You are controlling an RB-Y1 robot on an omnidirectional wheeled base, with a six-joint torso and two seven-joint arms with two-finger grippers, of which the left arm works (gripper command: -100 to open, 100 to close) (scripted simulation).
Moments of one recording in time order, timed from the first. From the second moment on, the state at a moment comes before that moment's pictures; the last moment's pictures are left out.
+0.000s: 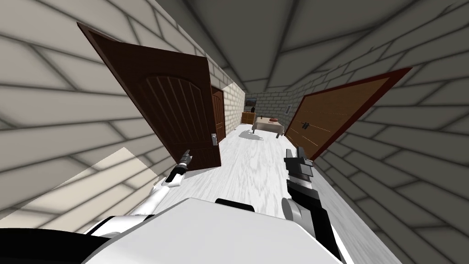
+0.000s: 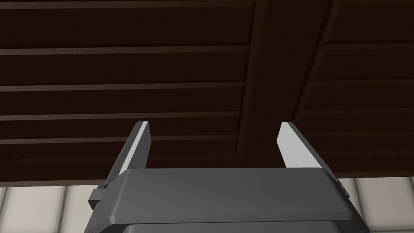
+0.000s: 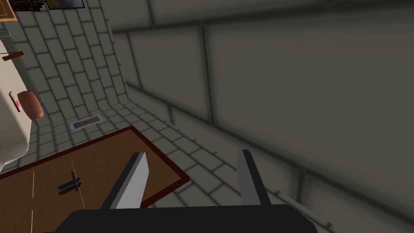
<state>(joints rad) -0.04 0.52 0.19 -0.85 0.27 -0.53 0.24</state>
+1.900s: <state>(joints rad) -0.22 0.54 0.27 -0.59 0.26 -0.55 0.24</state>
